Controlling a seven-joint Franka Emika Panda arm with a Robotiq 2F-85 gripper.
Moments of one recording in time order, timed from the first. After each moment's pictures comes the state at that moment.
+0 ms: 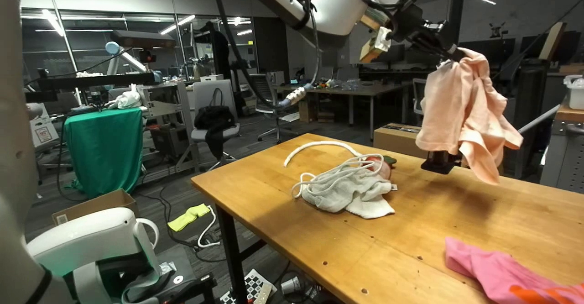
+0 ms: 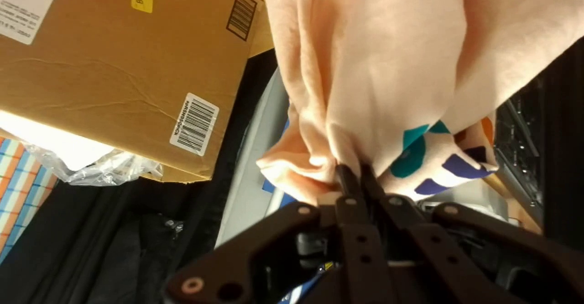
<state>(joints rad) 0.08 0.25 -0.01 -1.66 -1.09 2.37 1.20</state>
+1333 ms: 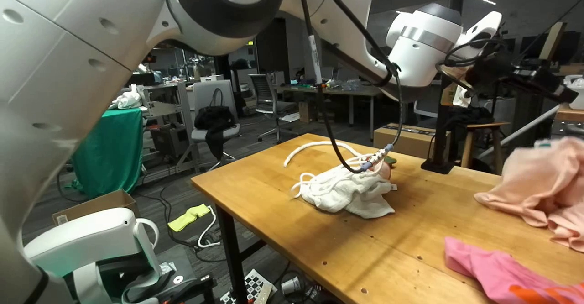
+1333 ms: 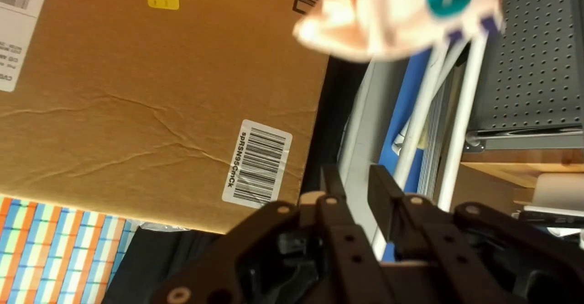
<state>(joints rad) 0.02 0.74 -0.17 -1.16 -1.15 2.29 1.40</state>
